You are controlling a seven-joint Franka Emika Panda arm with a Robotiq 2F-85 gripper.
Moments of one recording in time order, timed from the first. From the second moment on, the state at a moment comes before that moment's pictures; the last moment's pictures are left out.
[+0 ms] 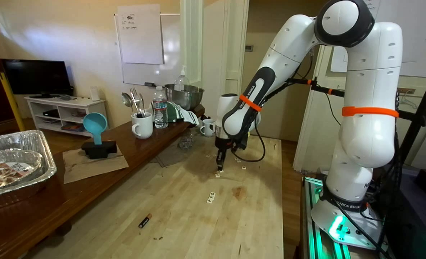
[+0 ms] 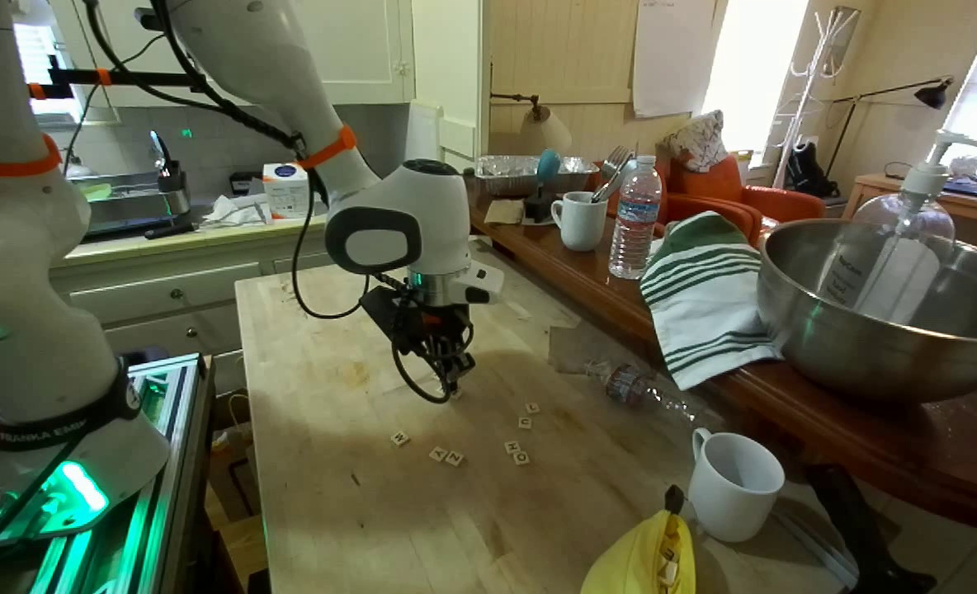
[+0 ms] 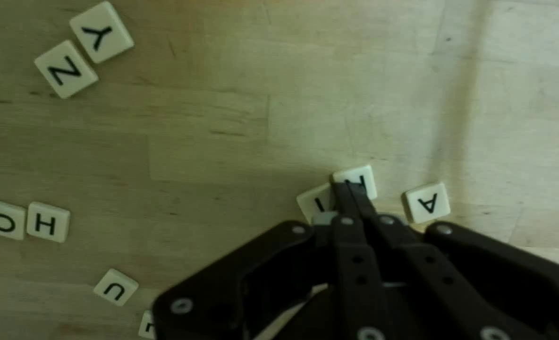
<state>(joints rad) -0.12 0.16 -0.03 -2.56 0.03 2.78 -0.36</state>
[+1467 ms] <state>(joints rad) -0.16 0.15 0.07 -2.56 0.18 2.82 -0.60</state>
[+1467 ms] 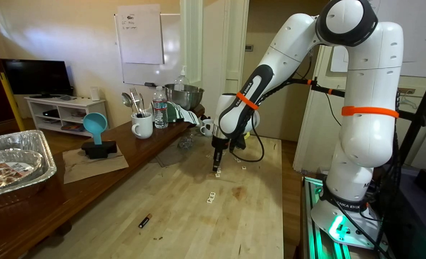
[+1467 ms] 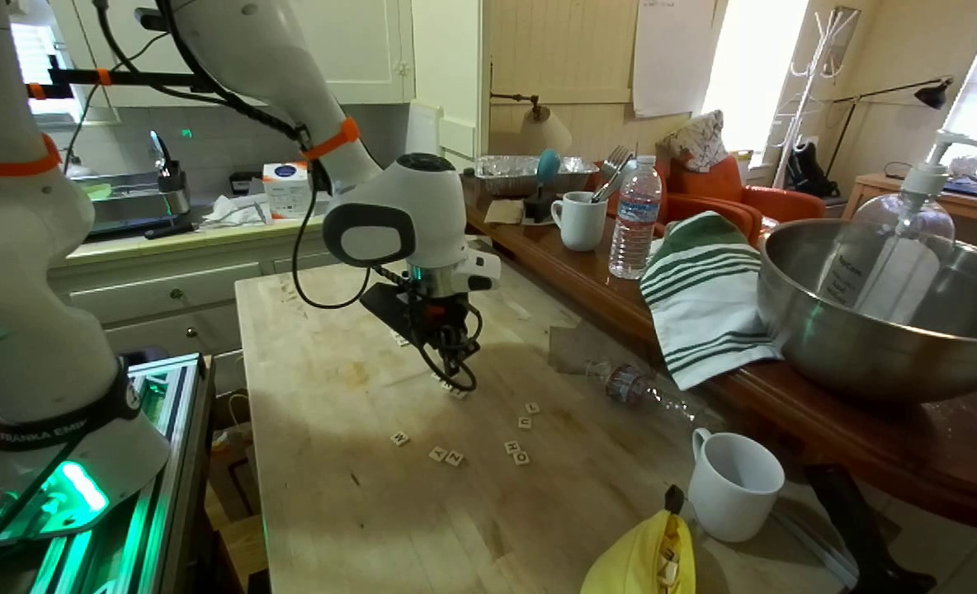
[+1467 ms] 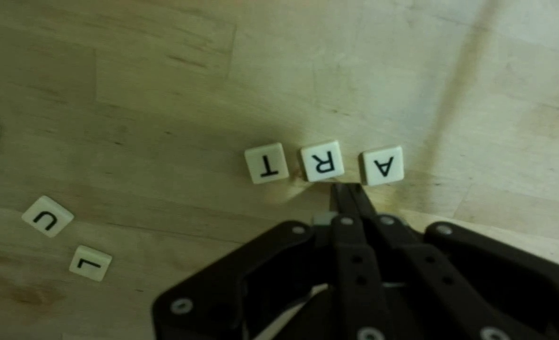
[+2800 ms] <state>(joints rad) -0.16 0.15 0.10 -2.58 0.27 2.82 -0.73</state>
